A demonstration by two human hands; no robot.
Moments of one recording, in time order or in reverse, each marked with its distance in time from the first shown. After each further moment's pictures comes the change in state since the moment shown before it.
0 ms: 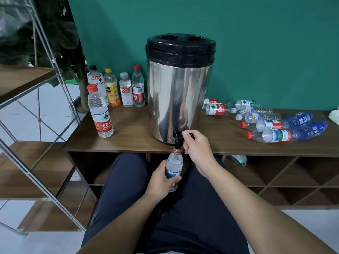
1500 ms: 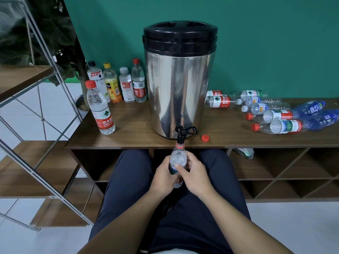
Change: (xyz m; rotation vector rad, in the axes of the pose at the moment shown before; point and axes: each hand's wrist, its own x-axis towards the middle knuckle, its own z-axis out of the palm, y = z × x) left_hand -0.004 0.006 0.001 0.048 0.025 0.072; right_hand -0.044 0.104 0.015 -0.172 -0.094 -0.127
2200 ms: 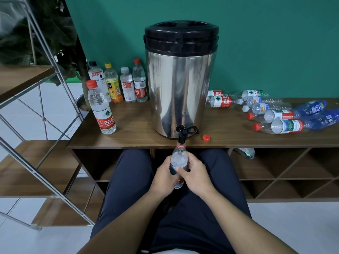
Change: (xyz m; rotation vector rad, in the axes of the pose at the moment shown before) left_hand -0.002 0.000 -0.002 0.022 -0.019 0.009; right_hand 0.008 0.018 0.003 -0.018 -0.045 0.005
